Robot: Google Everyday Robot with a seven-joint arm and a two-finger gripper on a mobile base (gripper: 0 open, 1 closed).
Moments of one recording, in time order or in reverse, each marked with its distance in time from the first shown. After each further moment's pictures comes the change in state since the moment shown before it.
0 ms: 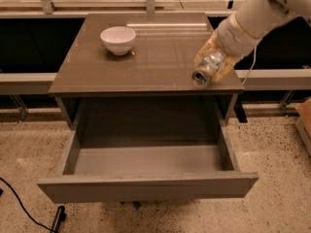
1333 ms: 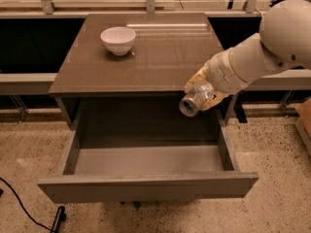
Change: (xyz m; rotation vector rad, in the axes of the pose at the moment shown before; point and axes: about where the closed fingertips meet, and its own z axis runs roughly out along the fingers) arm -0.073 0.019 0.032 0.153 0.023 0.069
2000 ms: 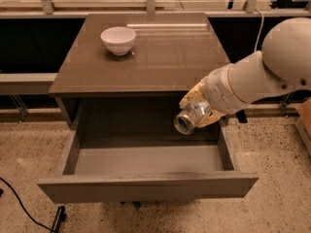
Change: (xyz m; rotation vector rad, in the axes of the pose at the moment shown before) arm -0.053 0.015 -0.008 0.015 -0.004 0.008
